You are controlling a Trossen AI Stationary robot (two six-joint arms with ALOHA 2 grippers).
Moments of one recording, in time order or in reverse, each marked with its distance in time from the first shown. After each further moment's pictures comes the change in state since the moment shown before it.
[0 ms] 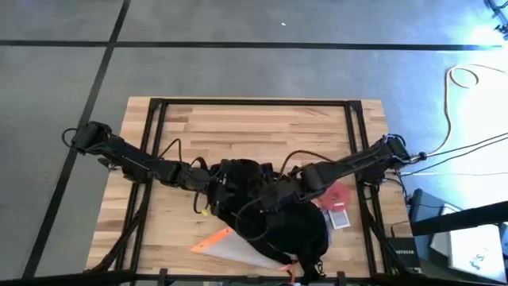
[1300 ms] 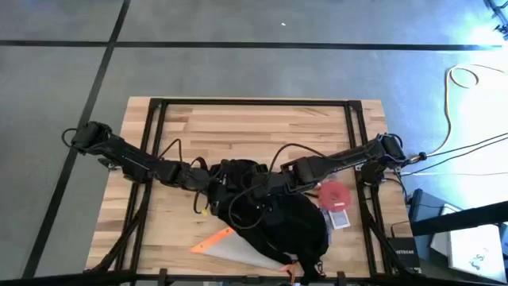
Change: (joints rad) left arm 0.000 0.001 0.000 -0.003 0.004 0.000; right arm -0.063 0.035 0.000 -0.018 -0.252 0.012
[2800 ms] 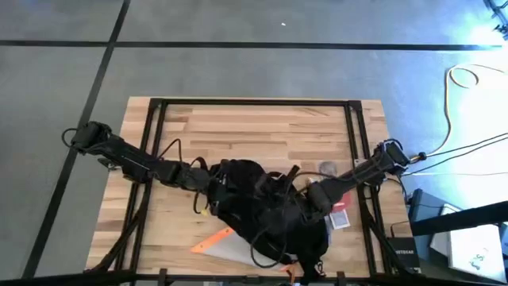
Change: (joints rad) left arm 0.000 0.000 0.000 0.003 -0.001 0.004; right arm 0.222 0.020 0.068 -0.111 0.585 -0.521
